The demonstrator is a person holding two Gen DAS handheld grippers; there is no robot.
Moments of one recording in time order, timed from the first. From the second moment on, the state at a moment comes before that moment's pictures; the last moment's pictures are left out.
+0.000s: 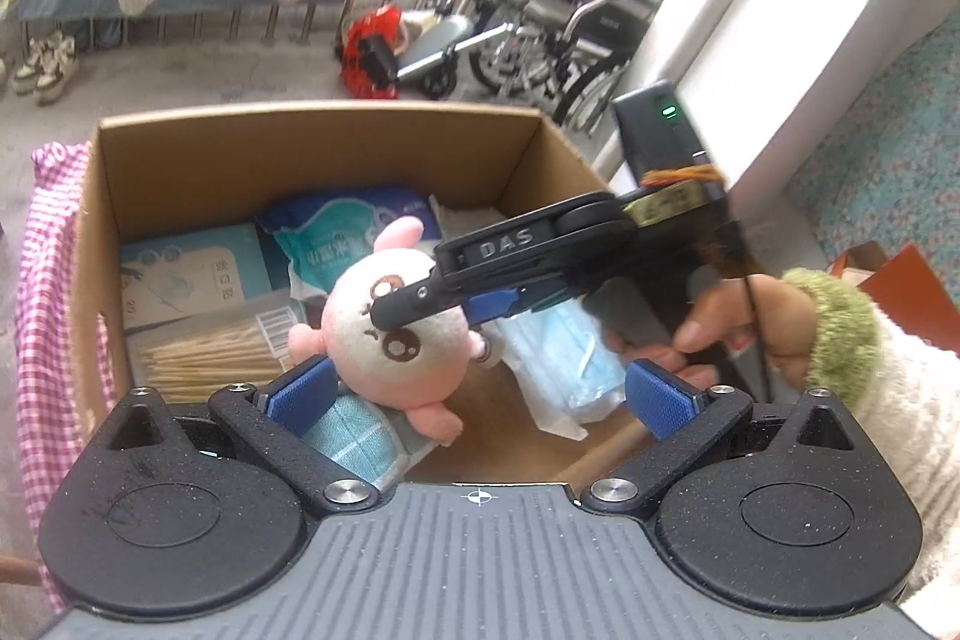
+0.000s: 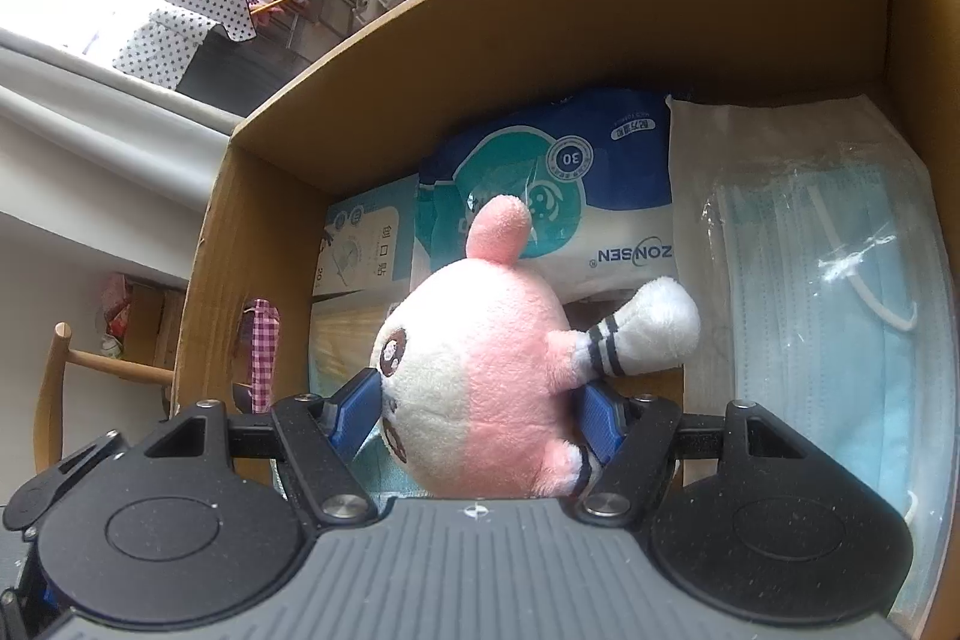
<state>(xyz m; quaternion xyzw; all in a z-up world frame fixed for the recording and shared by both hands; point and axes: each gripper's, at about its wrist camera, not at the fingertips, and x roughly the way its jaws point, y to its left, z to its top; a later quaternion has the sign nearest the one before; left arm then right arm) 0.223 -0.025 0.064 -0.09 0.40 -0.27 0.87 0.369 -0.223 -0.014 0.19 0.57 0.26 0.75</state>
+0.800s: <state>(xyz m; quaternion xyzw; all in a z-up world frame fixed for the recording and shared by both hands) 0.143 0.015 0.061 -0.15 0.34 -0.26 0.89 0.354 -0.208 0.012 0.11 0.55 0.20 0.80</state>
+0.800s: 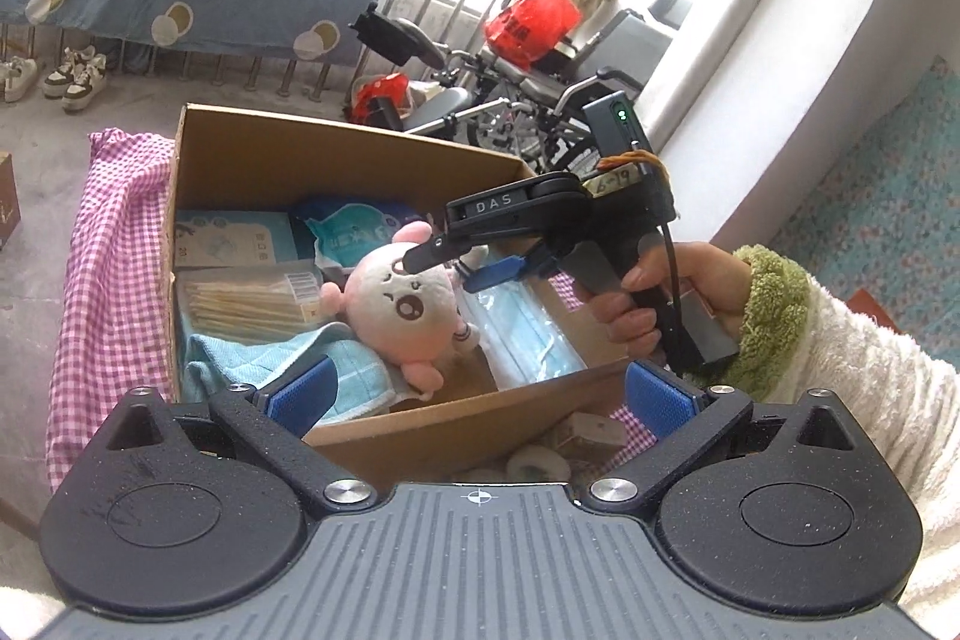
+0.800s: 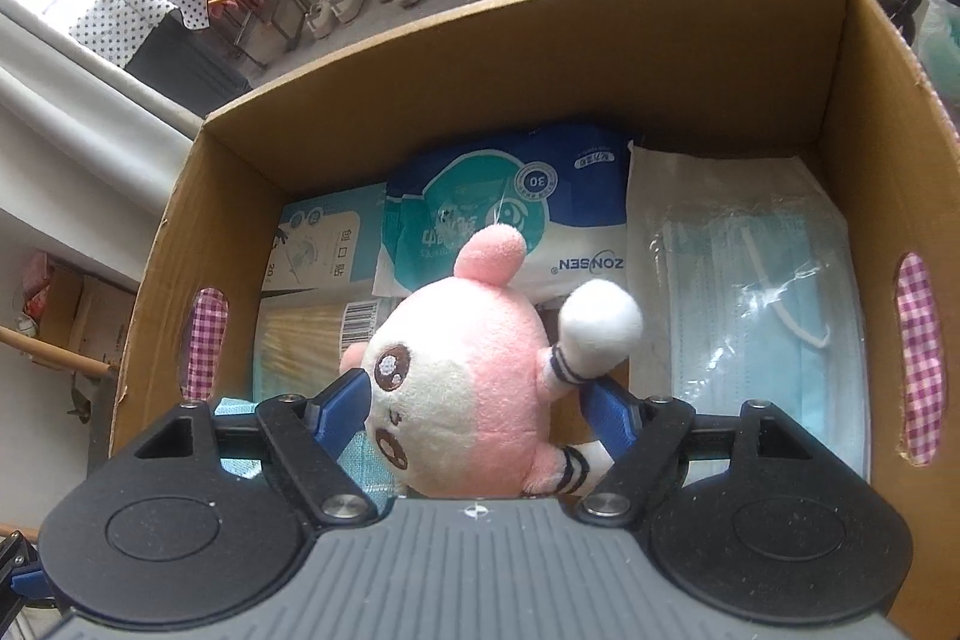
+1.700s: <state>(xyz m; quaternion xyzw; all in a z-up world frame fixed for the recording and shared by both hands) 0.121 0.060 0.026 -0.21 0.33 -0.27 0.88 0.326 -0.145 0.011 0.02 0.60 0.29 0.74</state>
